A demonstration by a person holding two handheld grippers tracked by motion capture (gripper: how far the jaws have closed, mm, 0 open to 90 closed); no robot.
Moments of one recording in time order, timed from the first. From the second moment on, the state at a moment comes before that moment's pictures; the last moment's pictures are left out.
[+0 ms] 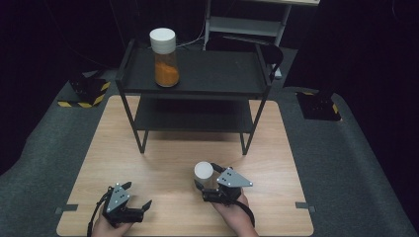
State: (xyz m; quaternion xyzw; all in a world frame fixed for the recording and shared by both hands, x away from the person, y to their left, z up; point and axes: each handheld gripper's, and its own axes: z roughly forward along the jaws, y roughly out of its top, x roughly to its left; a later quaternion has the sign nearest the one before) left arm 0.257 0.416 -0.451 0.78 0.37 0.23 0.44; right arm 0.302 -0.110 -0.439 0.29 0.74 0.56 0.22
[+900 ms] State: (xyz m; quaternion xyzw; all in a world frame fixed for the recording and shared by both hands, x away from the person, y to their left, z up) left arm 0.257 0.418 -0.451 0.79 0.37 0.23 0.44; right arm 0.295 -0.114 -0.461 0.29 0.72 0.59 0.24
